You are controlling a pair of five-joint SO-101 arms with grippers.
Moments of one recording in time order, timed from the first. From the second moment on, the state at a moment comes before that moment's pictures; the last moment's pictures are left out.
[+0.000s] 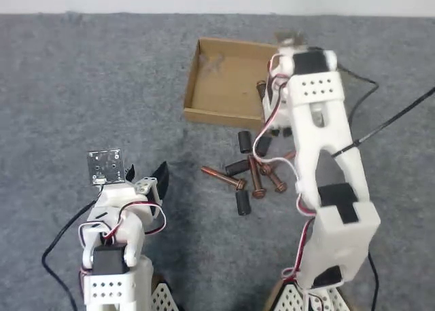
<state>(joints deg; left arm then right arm) -8.2 -103.3 97.0 57.3 10.2 -15.1 16.3 -20.5 100.3 -4.6</state>
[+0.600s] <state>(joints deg) -8.2 -103.3 97.0 57.3 10.2 -20.0 1.7 13.0 71.0 -12.7</state>
